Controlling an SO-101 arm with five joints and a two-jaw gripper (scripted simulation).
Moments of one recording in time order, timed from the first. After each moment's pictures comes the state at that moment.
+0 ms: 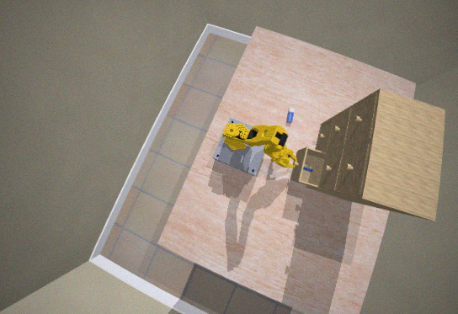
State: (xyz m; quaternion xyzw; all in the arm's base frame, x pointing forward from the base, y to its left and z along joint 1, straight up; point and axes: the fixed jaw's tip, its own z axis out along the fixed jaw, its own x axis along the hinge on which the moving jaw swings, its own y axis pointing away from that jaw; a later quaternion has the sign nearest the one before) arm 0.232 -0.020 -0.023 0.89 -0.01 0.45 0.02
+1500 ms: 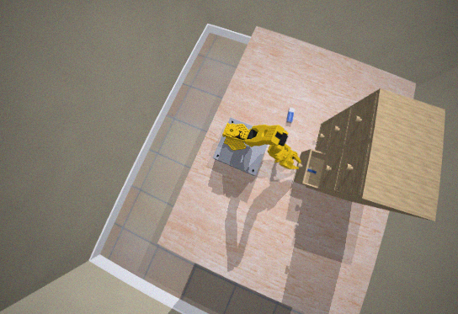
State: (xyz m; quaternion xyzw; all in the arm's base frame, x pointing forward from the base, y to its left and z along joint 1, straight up) arm 0.249 -0.021 -0.023 0.89 -0.01 0.45 0.02
